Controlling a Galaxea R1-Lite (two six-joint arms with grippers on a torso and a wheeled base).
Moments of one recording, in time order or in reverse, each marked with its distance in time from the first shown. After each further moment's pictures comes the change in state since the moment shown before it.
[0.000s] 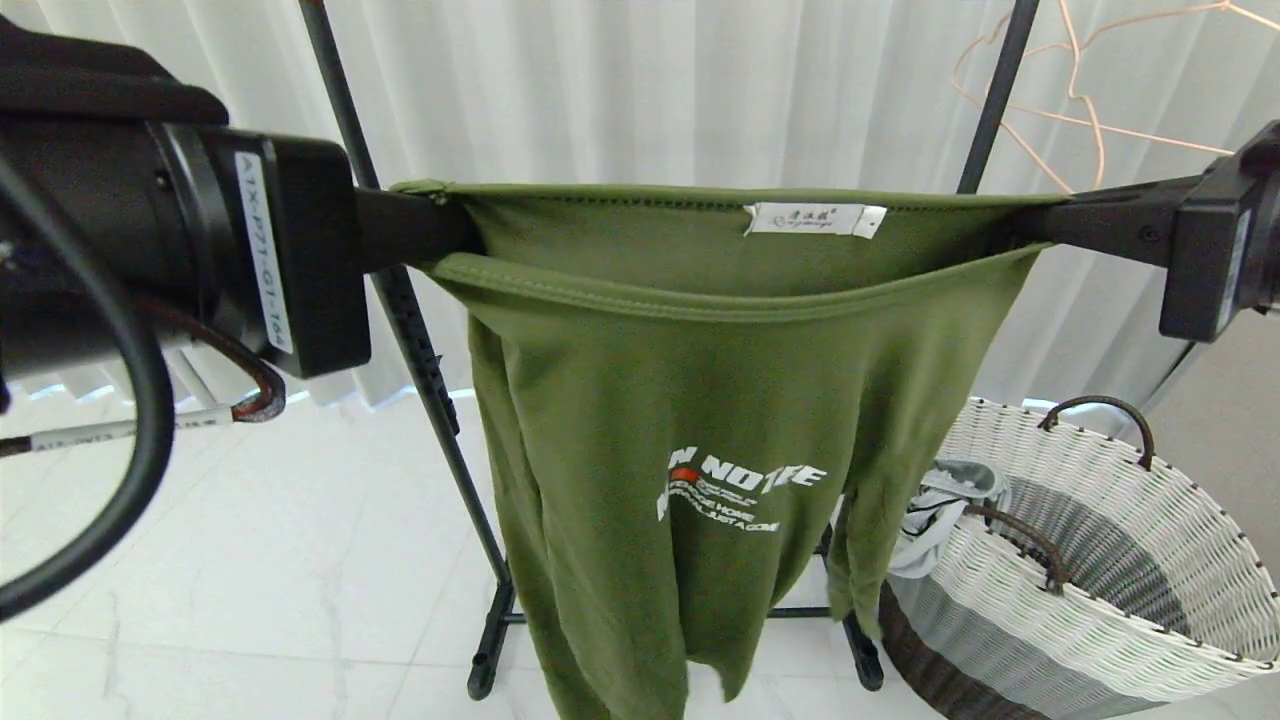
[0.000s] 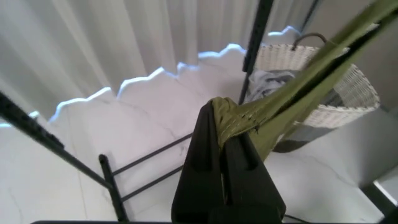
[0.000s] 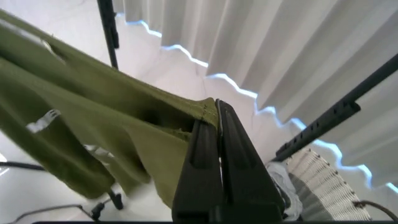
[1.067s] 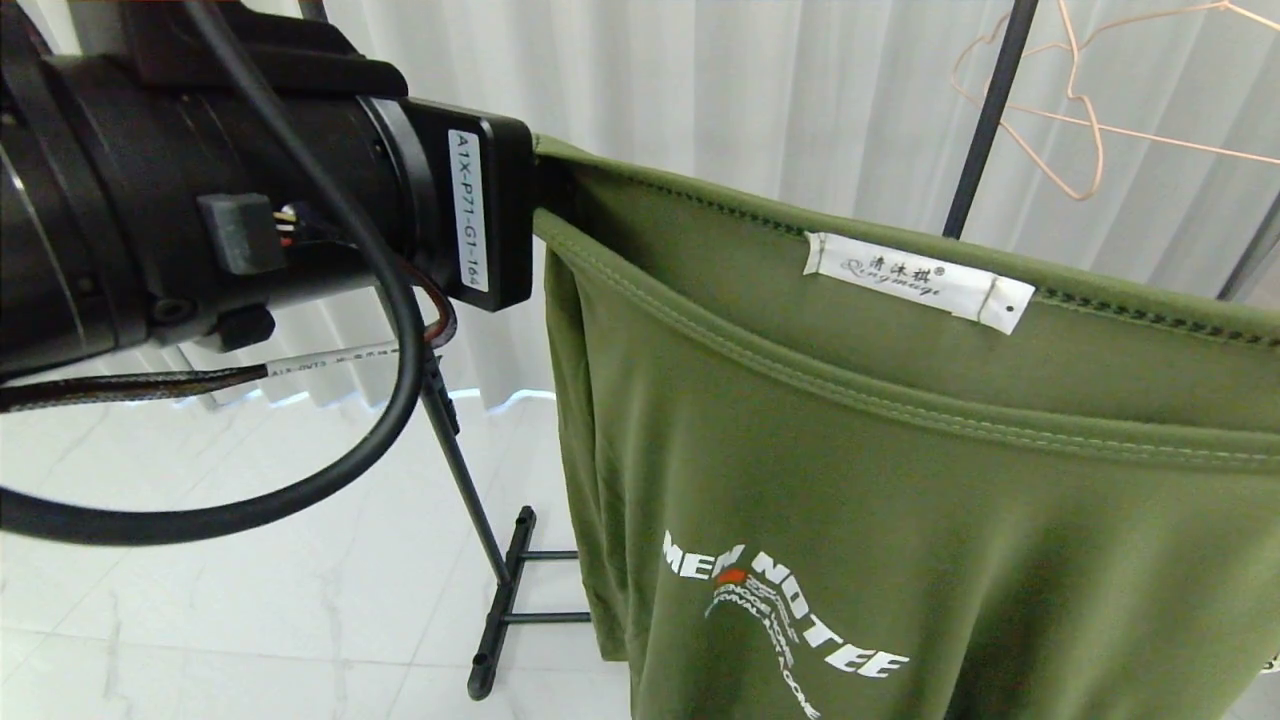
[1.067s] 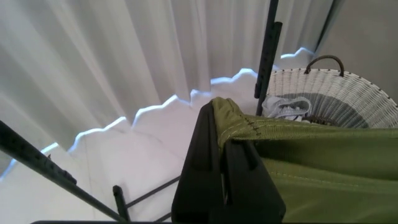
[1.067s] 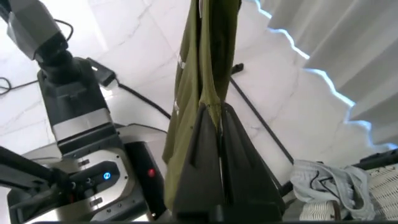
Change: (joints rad) left arm 0.022 0.108 0.015 -0.252 0.036 0.132; right arm 0.343 -0.199 -0.138 0.517 0.126 0.064
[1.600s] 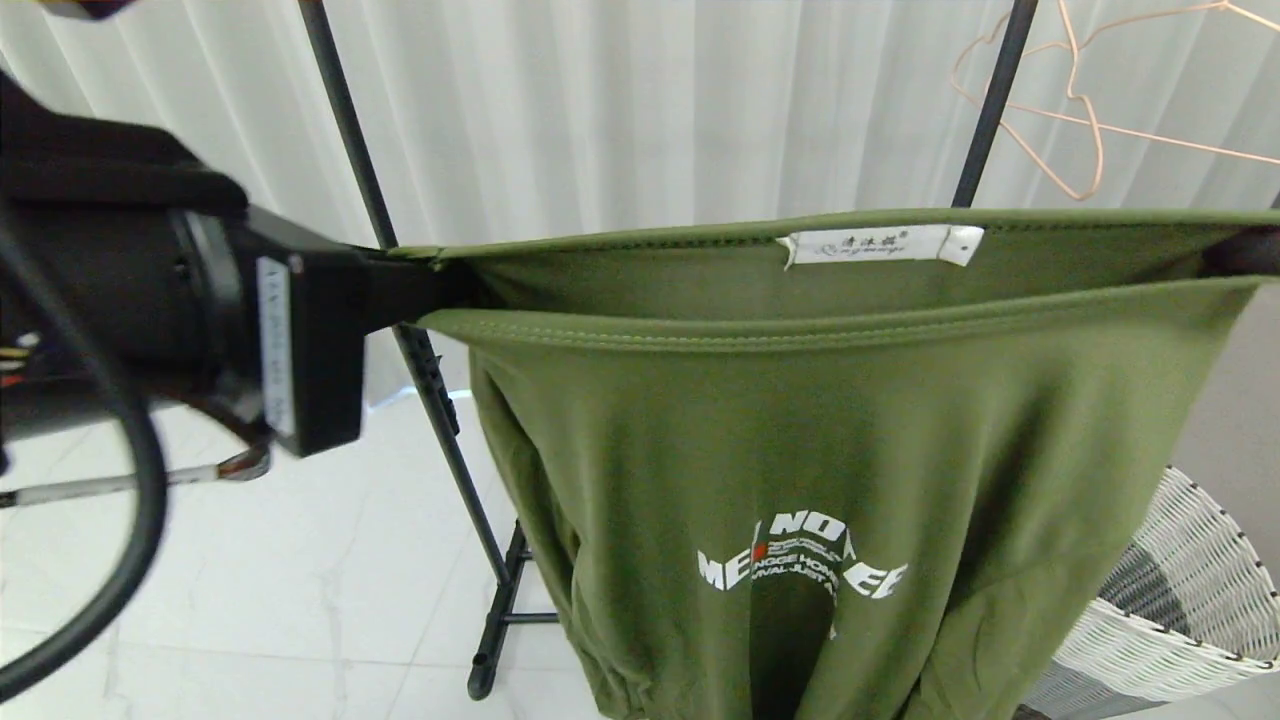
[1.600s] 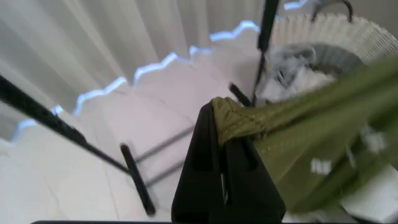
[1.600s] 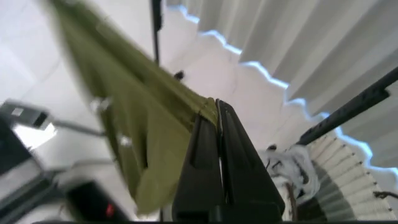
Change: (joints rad) left arm -0.035 -0.125 -0.008 0.357 0.002 -0.087; right arm -0.194 0.063 -0.001 -0.159 -0.133 -0.005
